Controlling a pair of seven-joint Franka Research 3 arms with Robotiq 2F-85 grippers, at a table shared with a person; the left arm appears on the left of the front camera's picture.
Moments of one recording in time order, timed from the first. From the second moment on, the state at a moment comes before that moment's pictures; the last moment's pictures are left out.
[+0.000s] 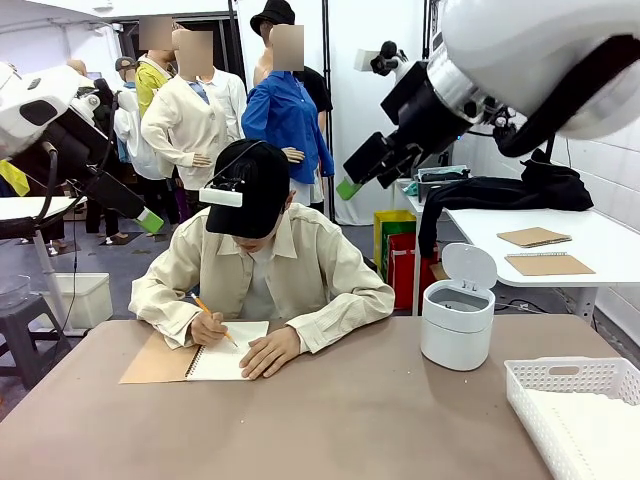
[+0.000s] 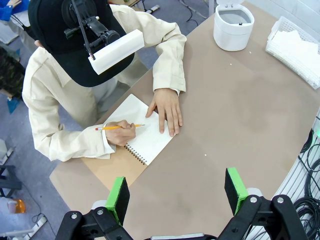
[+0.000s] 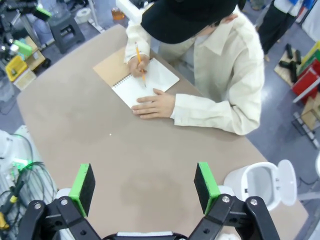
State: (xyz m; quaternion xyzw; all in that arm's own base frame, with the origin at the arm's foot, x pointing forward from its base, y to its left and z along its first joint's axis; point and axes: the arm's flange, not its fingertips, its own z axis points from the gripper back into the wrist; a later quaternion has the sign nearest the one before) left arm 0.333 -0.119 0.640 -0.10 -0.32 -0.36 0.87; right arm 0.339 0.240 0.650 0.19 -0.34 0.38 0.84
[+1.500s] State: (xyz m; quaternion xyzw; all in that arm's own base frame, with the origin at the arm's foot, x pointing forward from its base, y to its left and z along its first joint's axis) left arm 0.333 -0.119 0.640 -0.10 -0.32 -0.36 0.87; right arm 0.321 0.249 0.617 0.18 -0.35 0.40 0.83
